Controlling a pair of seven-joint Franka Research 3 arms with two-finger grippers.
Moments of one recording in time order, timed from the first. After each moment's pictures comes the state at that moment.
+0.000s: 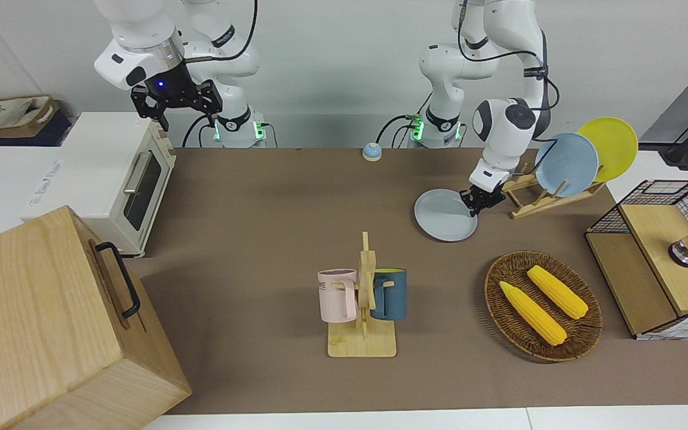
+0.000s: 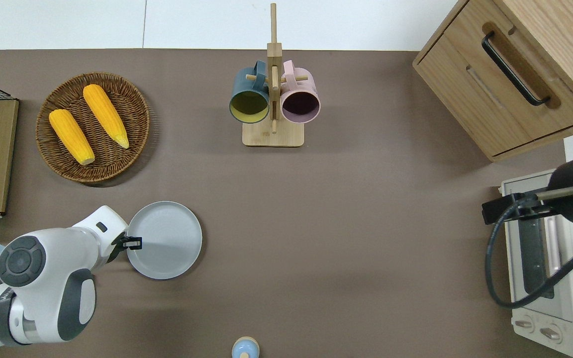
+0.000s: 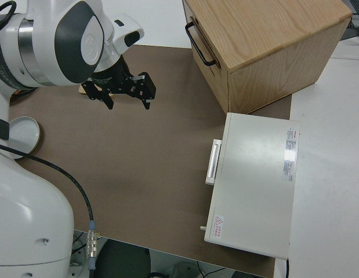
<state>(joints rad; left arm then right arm) -0.07 -0.08 0.03 -2.55 -0.02 2.55 -0.01 -0.03 -0.02 0.14 -1.48 0.00 1.33 0.02</state>
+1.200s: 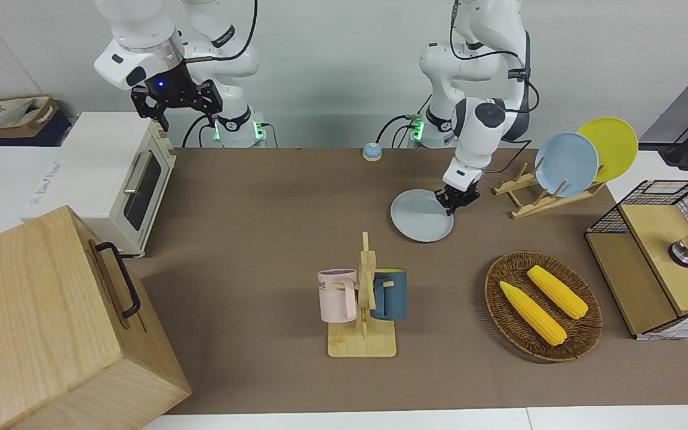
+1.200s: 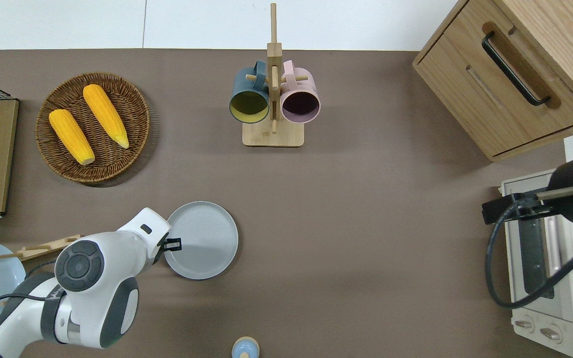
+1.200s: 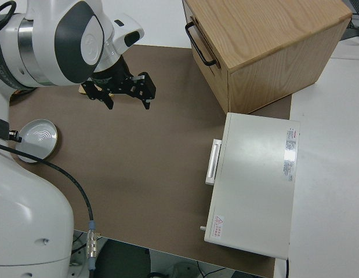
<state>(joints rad) -0.25 -0.08 0.02 -2.55 -0.02 2.55 -0.28 -0.03 -0.02 0.14 -1.48 0.00 1.33 0.02</state>
